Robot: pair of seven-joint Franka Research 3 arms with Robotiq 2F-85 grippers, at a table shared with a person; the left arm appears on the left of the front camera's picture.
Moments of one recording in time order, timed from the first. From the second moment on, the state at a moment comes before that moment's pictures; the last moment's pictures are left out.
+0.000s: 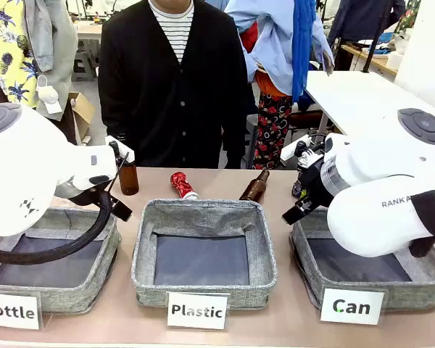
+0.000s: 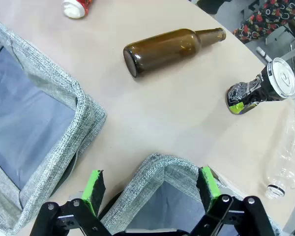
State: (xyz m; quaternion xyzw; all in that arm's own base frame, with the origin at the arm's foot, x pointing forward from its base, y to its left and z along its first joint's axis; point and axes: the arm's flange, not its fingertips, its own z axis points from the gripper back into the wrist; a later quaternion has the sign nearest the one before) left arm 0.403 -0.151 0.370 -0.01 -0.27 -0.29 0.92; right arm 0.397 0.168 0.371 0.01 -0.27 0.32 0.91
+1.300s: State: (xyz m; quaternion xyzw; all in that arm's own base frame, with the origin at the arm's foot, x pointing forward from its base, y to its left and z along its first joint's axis) left arm 0.403 -0.151 0.370 -0.01 -0.27 -0.29 0.92; right arm 0.397 0.168 0.371 0.01 -0.27 0.32 0.91
